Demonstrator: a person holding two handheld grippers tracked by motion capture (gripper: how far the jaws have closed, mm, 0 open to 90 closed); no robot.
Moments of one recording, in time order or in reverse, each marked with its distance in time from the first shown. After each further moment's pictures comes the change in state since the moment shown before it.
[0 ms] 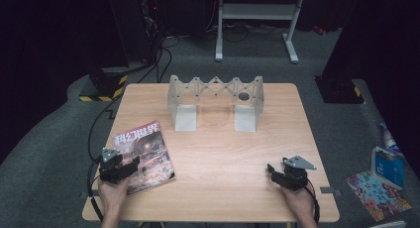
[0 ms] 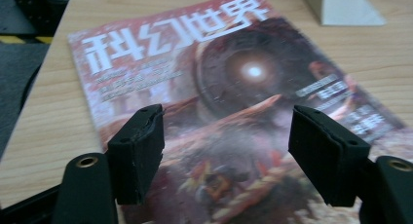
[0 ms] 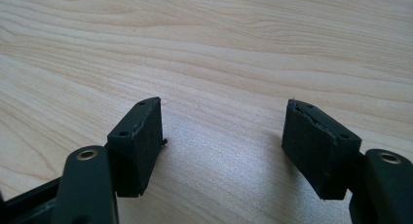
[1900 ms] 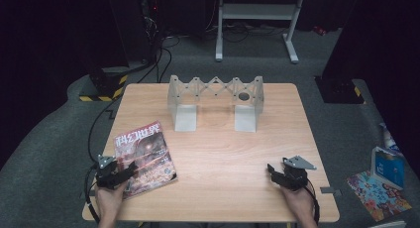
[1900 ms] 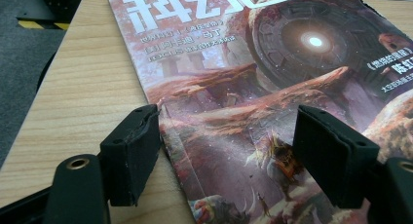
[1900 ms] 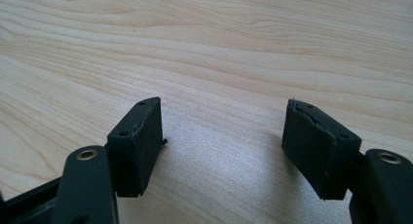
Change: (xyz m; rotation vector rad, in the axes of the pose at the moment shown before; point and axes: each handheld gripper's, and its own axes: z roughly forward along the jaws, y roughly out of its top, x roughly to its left) left arm 0.014 -0.026 0.006 -0.009 0.032 -0.034; right arm 0.000 0.000 0.000 0.003 -0.001 0.003
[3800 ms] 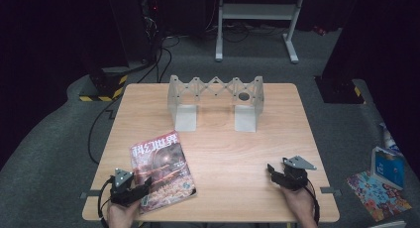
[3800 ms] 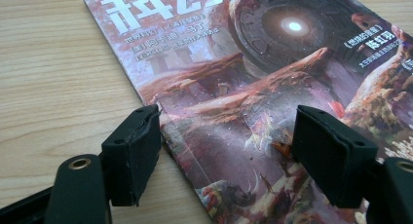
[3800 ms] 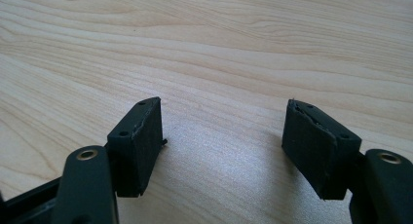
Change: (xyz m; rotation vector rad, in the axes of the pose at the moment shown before) left arm -0.057 -0.029 -0.030 0.021 -0.129 0.116; right arm 0.000 0.000 0.000 -0.003 0.001 -0.002
